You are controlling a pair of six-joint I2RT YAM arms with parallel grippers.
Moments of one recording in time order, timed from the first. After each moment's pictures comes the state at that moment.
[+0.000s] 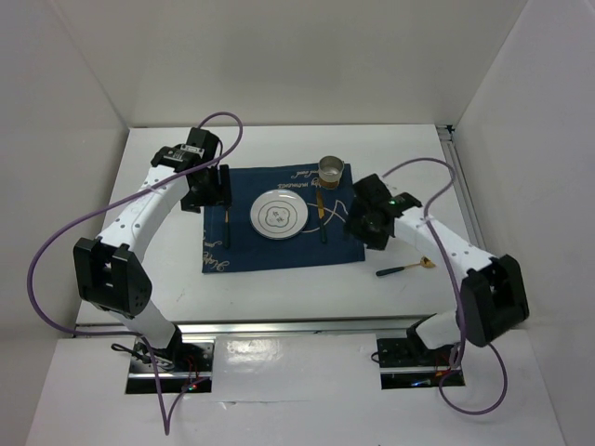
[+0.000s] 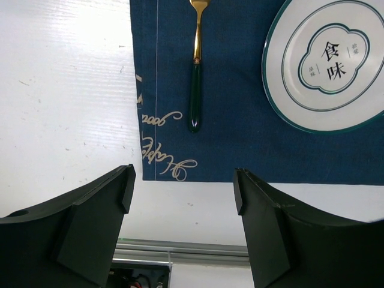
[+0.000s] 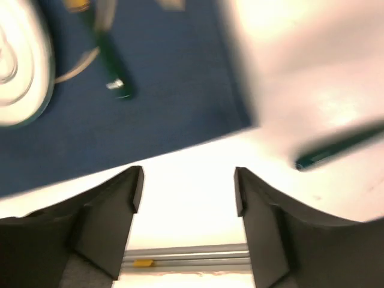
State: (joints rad) left arm -0.25 1.62 1.54 -1.06 -0.14 -0.40; right arm 0.49 1.46 1.10 -0.76 0.16 0.79
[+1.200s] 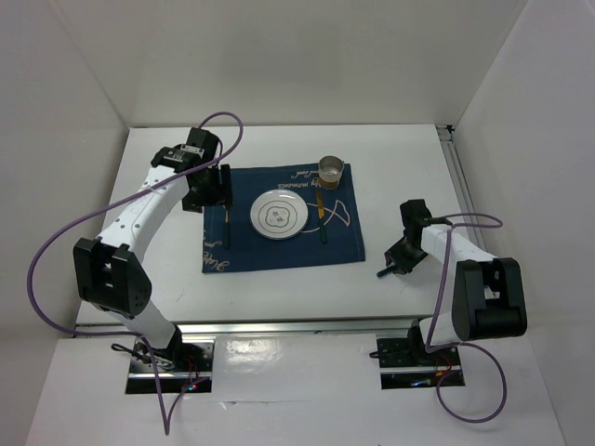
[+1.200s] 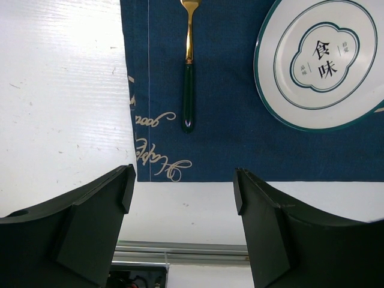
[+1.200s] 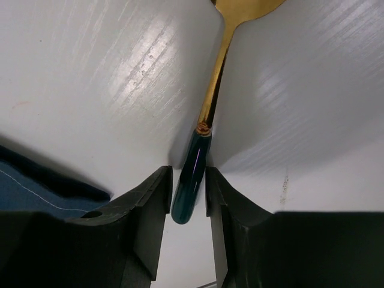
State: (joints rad) left arm -0.25 1.62 1.53 -1.05 -0.12 -0.40; right arm 0.05 1.40 0.71 -0.65 0.10 0.98
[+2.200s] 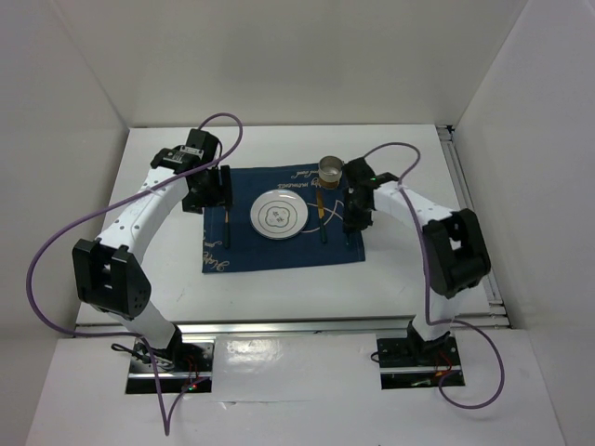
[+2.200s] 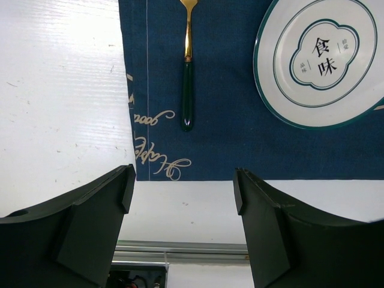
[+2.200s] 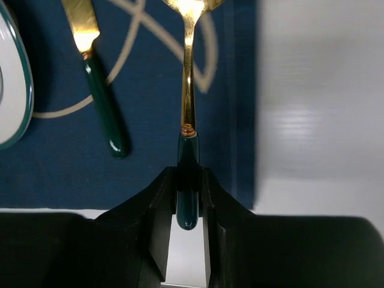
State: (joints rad) left arm -0.25 1.61 1.52 -1.04 -0.11 -0.40; right arm 0.36 1.71 1.22 -0.68 0.05 0.48
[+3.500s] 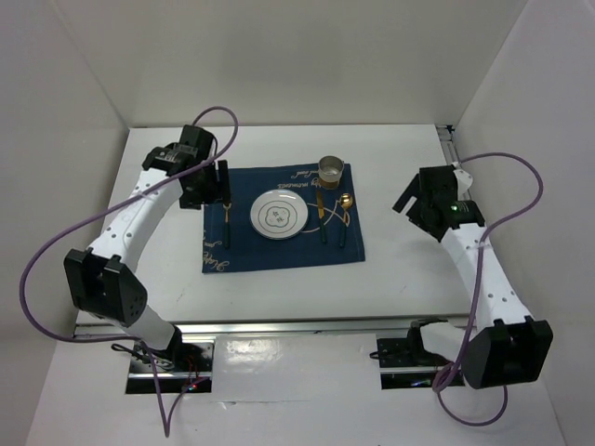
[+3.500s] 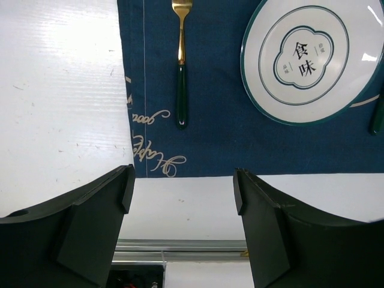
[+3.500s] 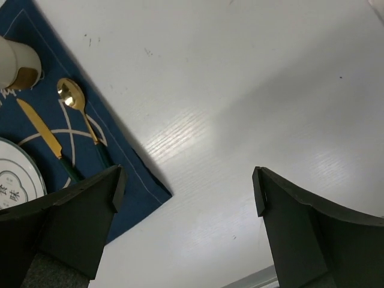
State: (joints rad) left arm -0.25 1.57 1.54 -1.06 -0.11 -0.40; right arm 0.09 1.15 1.06 -0.79 0.31 0.67
